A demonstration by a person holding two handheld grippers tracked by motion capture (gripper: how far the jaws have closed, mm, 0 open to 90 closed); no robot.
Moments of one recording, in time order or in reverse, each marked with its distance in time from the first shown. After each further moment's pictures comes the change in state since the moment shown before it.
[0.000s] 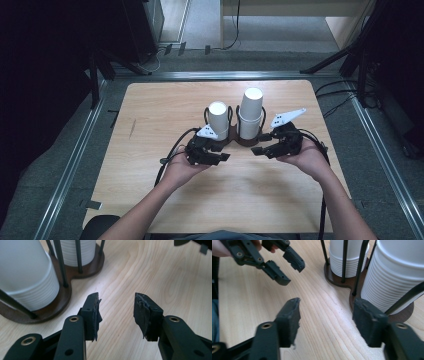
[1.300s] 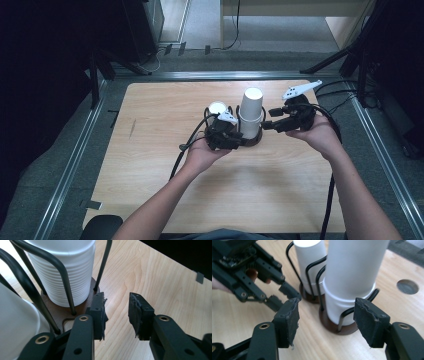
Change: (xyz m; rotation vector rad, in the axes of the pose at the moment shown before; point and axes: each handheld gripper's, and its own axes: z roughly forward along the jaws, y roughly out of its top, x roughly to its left) left arm -0.005 0.055 0.032 -0.047 -0.011 -0.023; right arm -0.033 0.046 -0.042 -0.044 -0.113 0.030
